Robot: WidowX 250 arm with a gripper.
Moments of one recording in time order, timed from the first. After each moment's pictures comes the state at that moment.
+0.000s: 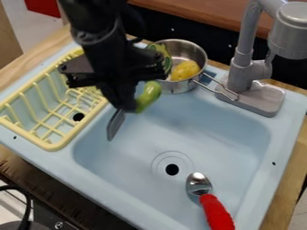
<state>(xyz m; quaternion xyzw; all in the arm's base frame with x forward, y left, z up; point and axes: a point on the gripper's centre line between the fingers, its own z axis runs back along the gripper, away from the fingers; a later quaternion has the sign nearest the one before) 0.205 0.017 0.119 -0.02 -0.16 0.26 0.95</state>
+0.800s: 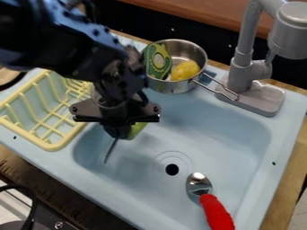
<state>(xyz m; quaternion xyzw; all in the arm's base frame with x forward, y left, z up) 0.217 0.028 0.049 0.07 -0.20 0.25 0.94</state>
